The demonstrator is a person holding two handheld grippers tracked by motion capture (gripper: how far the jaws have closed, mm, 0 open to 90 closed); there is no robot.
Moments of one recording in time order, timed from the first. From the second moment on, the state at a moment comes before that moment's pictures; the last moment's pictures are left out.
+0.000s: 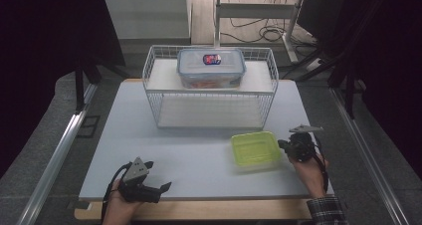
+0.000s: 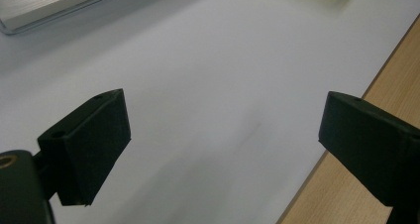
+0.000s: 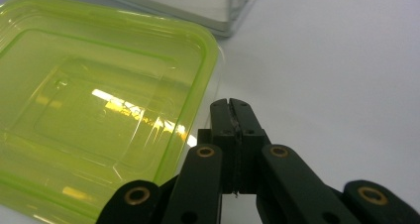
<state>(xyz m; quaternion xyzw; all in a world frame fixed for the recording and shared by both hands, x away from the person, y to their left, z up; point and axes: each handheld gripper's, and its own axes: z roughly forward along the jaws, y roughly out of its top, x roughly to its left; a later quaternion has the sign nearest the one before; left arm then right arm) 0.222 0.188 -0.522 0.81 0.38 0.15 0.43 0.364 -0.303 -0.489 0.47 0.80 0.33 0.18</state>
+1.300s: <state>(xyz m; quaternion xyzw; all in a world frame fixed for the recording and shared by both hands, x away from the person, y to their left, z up) 0.220 0.187 -0.522 0.81 0.37 0.16 0.42 0.333 -0.264 -0.478 0.39 0.83 0.37 0.18</state>
